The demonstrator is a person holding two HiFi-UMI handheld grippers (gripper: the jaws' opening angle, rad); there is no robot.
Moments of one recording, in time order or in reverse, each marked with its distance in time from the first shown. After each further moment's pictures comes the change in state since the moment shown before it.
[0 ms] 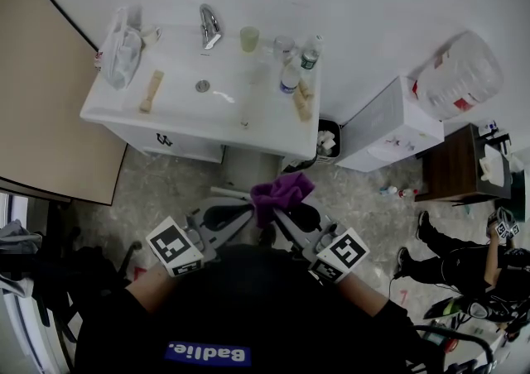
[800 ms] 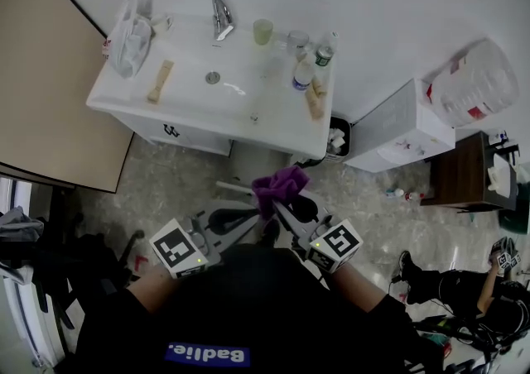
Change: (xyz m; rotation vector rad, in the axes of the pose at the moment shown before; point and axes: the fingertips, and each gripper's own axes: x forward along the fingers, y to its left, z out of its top) left arm 0.000 -0.002 -0.011 0.003 0.031 0.004; right arm 0.024 -0.032 -0.044 -0.026 0.112 0.004
